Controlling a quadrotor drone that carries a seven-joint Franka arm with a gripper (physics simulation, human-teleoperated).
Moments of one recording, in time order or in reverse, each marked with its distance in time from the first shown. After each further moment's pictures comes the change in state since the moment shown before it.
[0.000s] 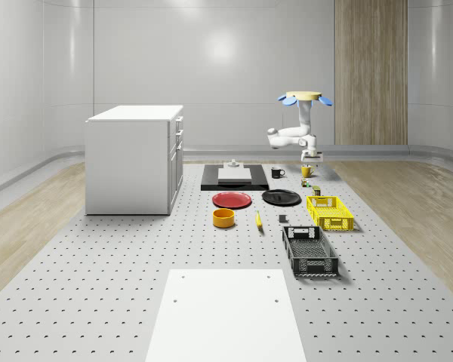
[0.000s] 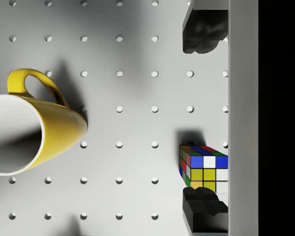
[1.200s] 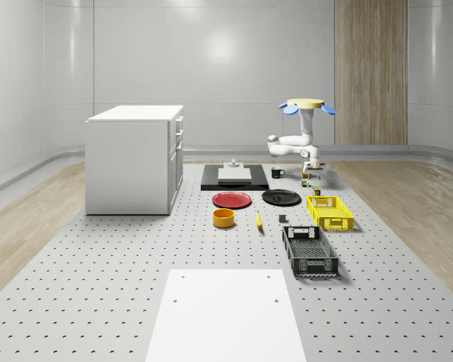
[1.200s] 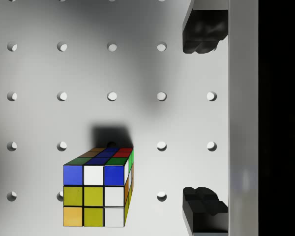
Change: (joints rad) arm -0.017 -0.070 0.014 0.004 0.031 0.066 0.015
